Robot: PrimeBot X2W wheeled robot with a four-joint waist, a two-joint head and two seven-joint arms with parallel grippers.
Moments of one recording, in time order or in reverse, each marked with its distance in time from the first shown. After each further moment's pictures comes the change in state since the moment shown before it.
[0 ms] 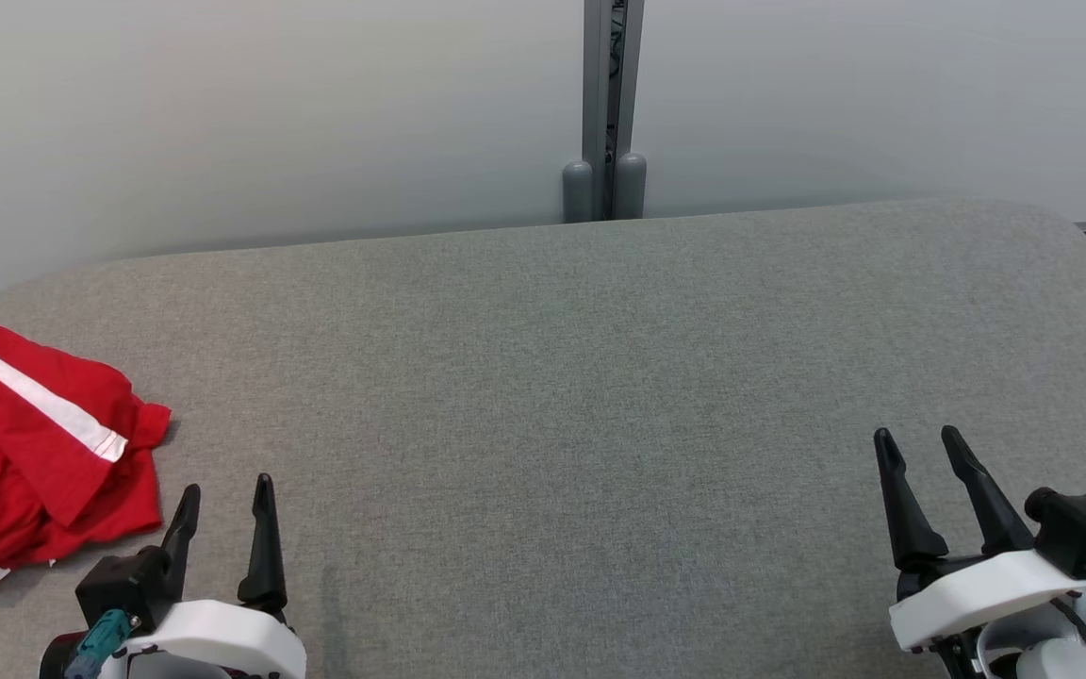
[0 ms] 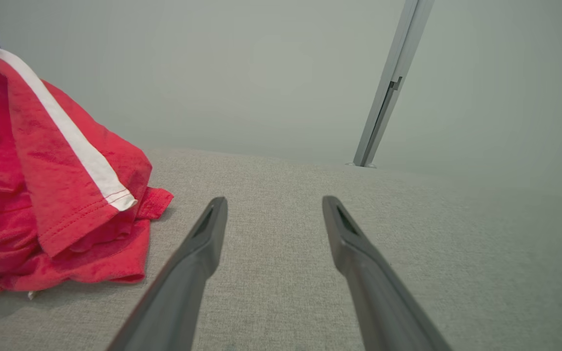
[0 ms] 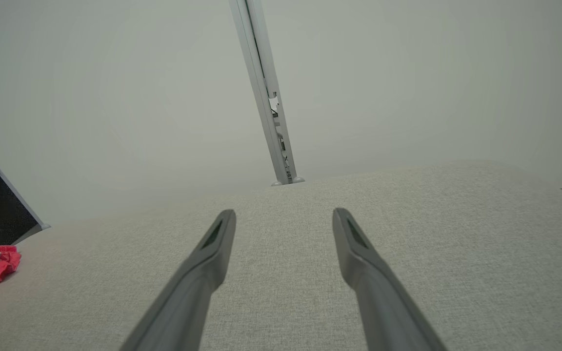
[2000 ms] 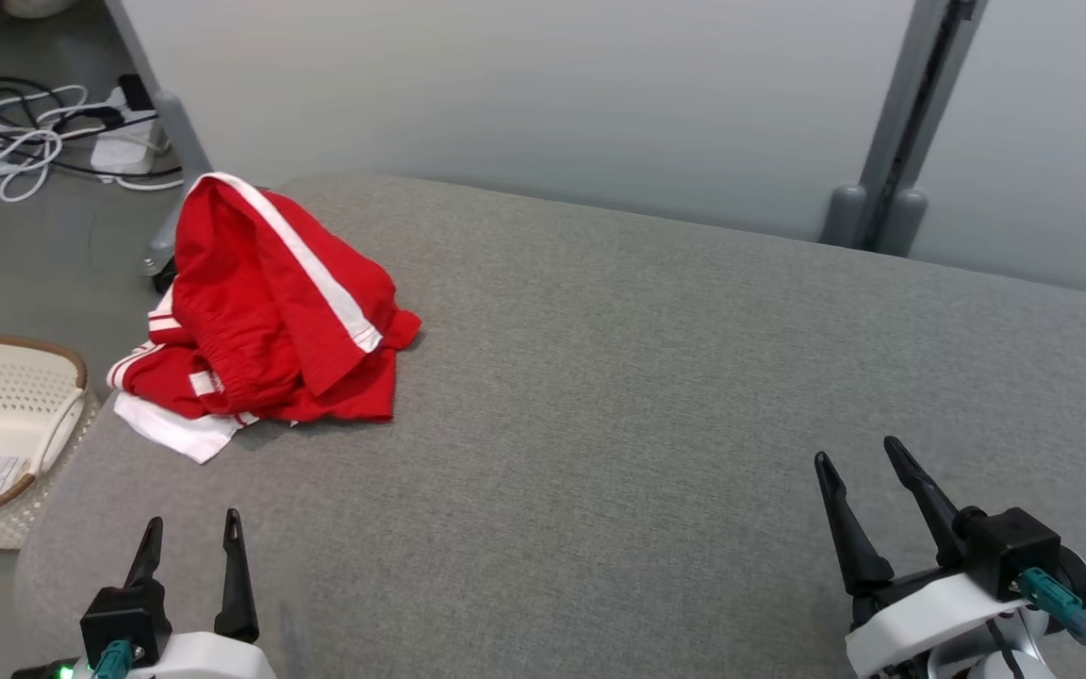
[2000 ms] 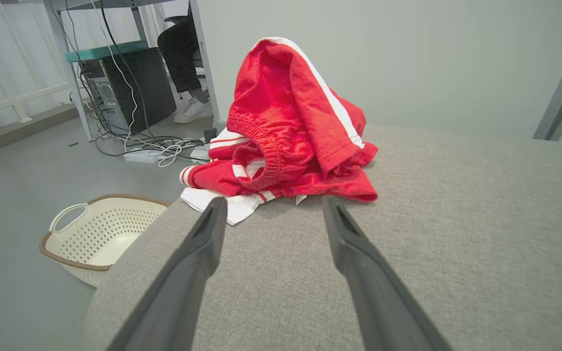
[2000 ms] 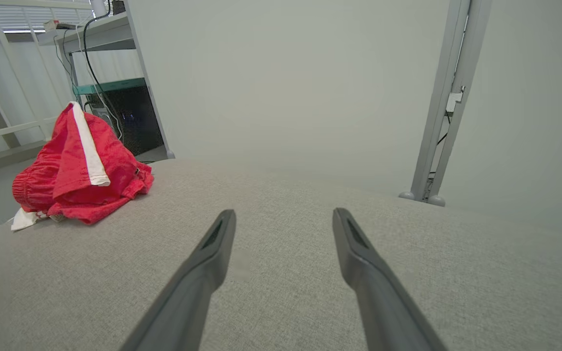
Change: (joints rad) left arm 0.028 0.003 0.062 0.052 0.197 0.053 -0.052; right arm 0.005 0.018 0.066 0.017 -0.190 0.001 -0.052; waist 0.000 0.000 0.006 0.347
